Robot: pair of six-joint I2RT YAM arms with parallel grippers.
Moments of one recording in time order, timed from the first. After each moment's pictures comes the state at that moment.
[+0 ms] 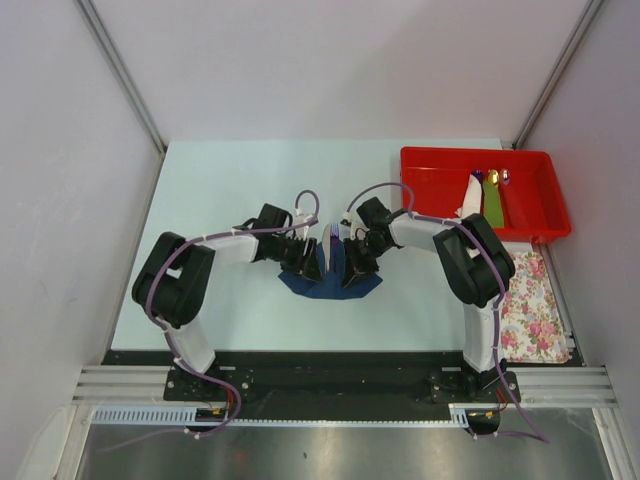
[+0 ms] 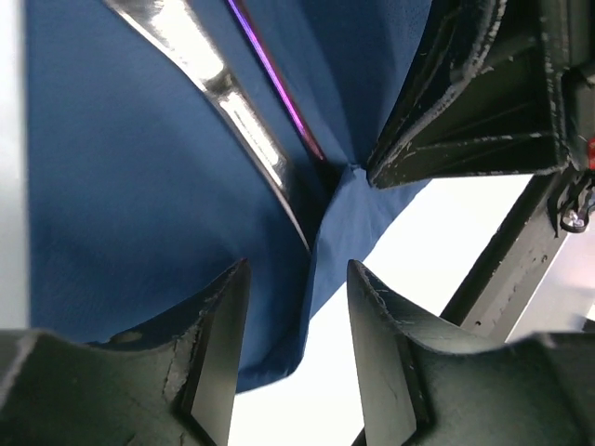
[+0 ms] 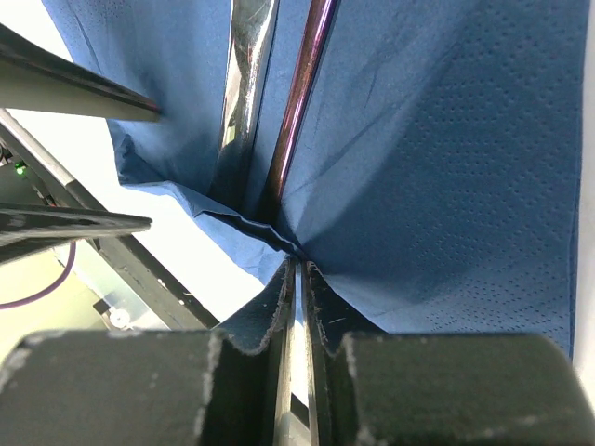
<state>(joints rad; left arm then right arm) -0.43 1.75 0.93 -0.21 0.67 -0.18 0.55 2.01 1.26 -0.50 -0.61 0.34</state>
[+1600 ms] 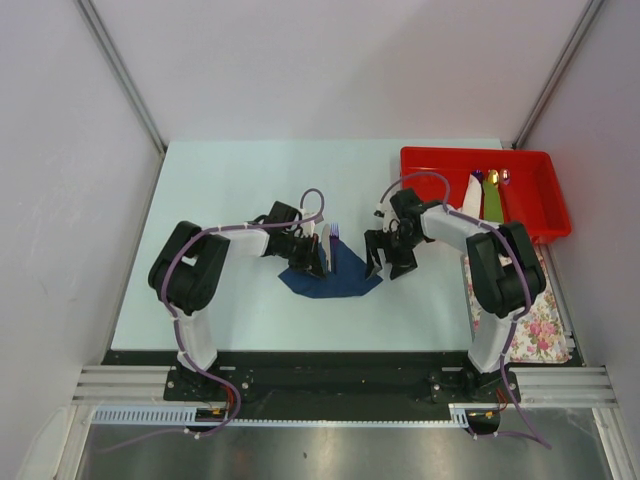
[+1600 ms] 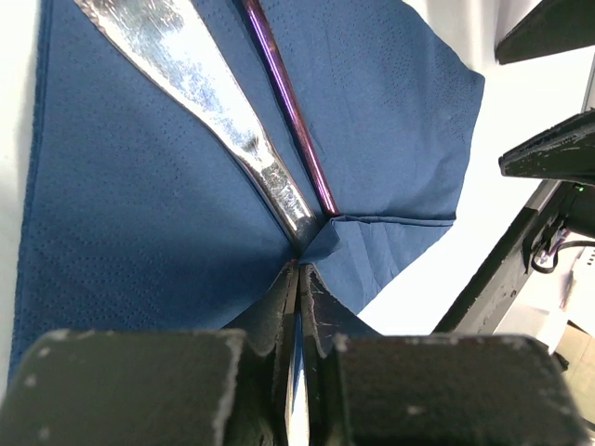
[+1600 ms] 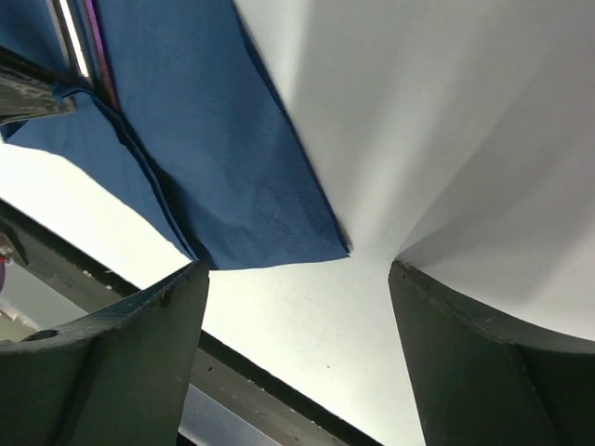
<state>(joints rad) -0.46 1.90 1.02 -0.19 0.65 -0.31 0.39 1.85 1.19 -0.68 -0.44 0.20</state>
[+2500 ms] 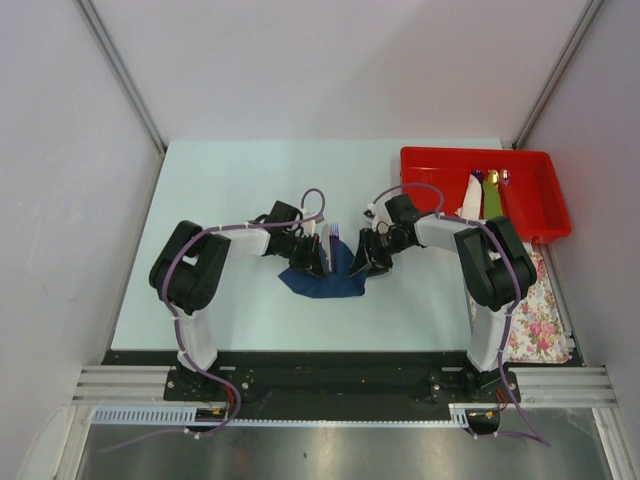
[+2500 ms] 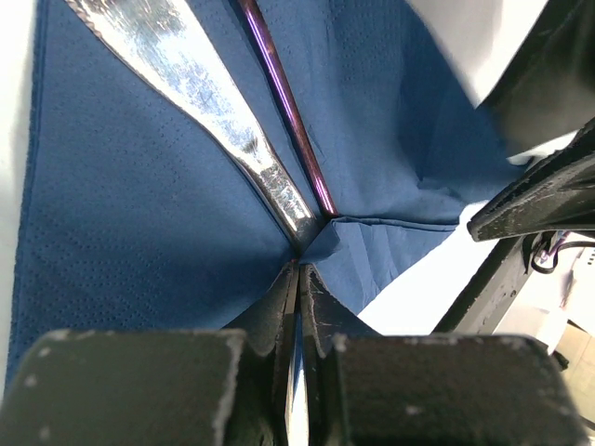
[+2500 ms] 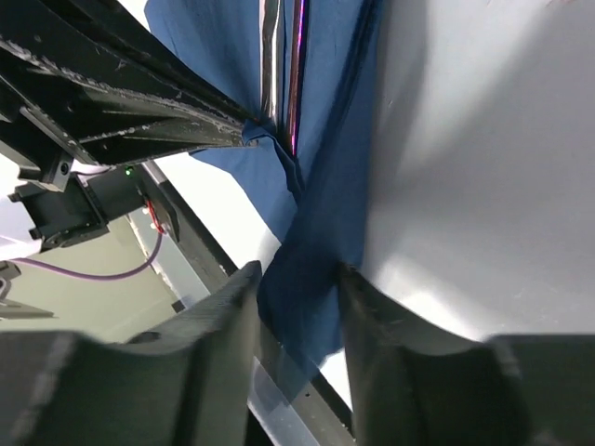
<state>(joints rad) -0.46 1.90 1.03 -0.20 0.65 -0.31 0.41 1.92 1.12 -0.36 -0.82 0.41</state>
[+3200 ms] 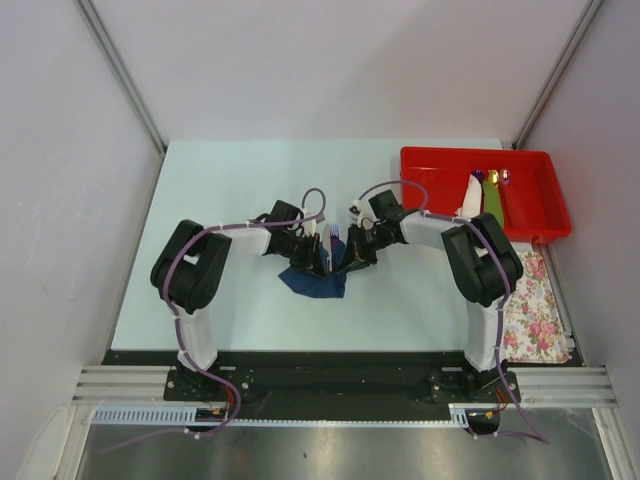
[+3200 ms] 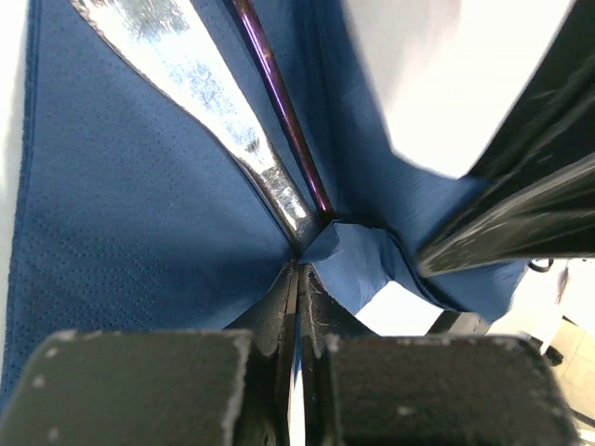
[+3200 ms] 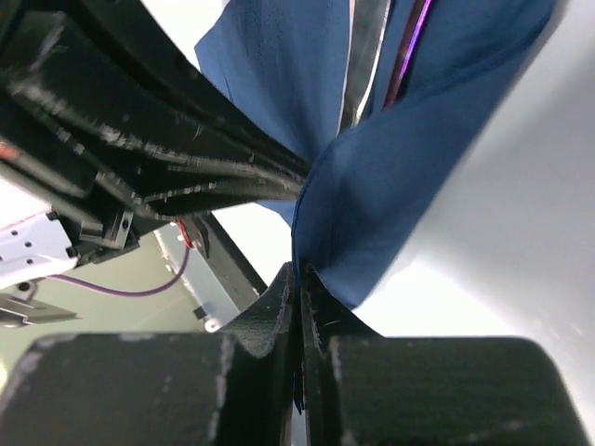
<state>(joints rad) -0.46 1.91 1.04 -0.21 0.66 -0.31 0.48 1.98 1.21 -0.31 -0.82 0.53</state>
